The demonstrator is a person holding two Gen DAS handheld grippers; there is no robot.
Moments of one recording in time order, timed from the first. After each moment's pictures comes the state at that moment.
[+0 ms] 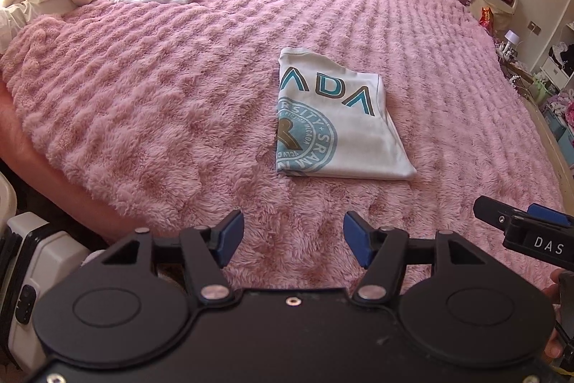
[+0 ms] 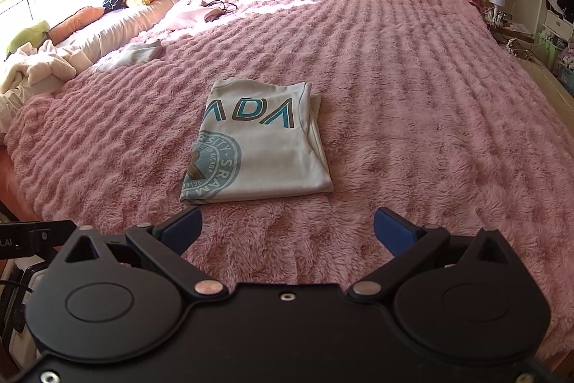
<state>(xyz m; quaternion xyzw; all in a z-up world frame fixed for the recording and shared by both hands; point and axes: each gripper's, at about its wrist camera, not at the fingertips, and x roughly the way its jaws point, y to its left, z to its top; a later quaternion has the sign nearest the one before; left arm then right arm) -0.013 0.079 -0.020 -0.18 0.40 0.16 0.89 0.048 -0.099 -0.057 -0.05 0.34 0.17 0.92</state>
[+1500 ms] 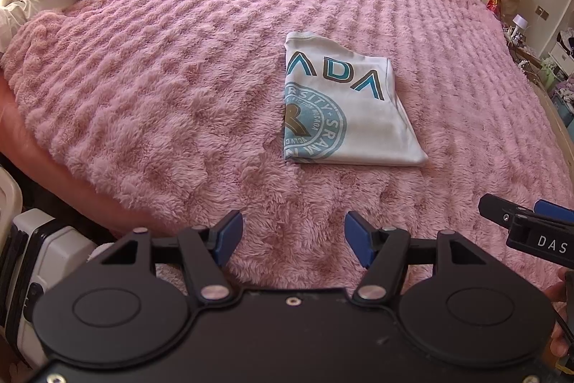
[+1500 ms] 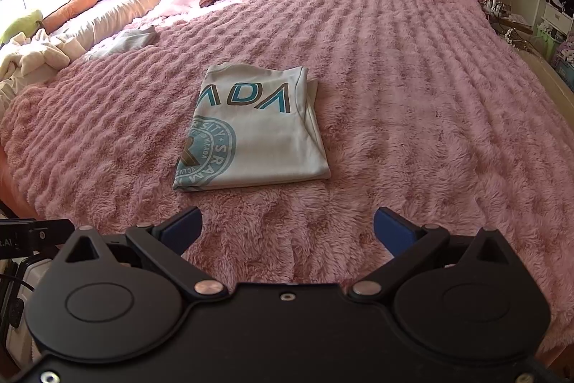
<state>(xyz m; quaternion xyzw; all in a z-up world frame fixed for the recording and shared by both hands) -0.005 0.084 -0.029 -0.17 0.43 0.17 0.87 0.054 -0.097 -0.065 -0.06 0.36 0.17 0.92</state>
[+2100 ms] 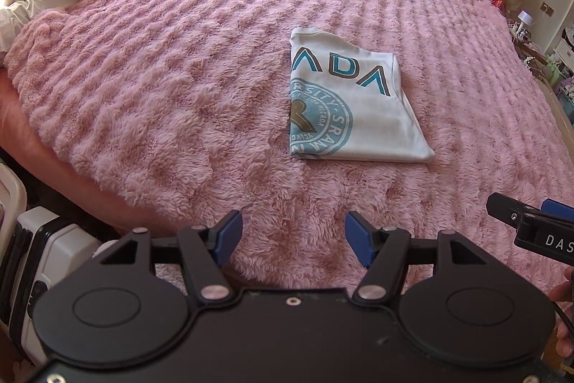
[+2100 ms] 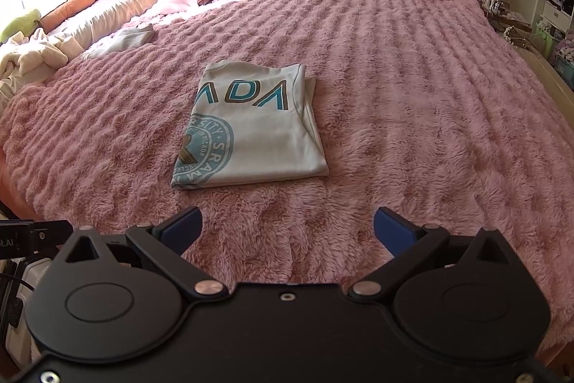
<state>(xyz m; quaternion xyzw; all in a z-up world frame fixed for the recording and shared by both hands) -0.003 0.084 -0.031 -0.16 0.43 0.17 0.87 0.054 -0.100 -0.069 -0.05 0.36 0.17 0.91</state>
